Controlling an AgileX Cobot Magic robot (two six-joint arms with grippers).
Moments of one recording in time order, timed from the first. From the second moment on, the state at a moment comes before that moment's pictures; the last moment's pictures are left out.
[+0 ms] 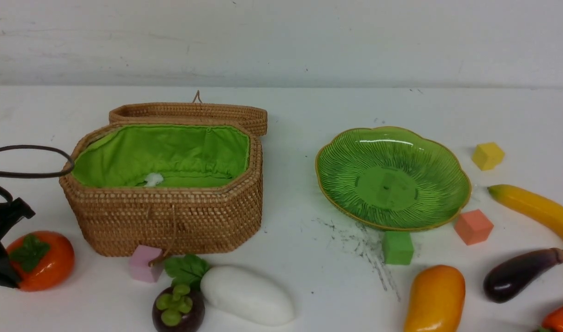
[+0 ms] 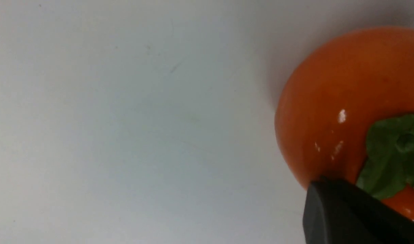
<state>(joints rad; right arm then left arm) 0.00 -0.01 0.01 -0.01 0.39 0.03 0.33 1.61 -0.96 -0.25 0.80 -0.34</state>
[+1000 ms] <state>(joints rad) 0.00 -0.01 0.01 -0.01 0.39 0.03 0.34 1.60 -0.96 -0.27 0.66 0.13</state>
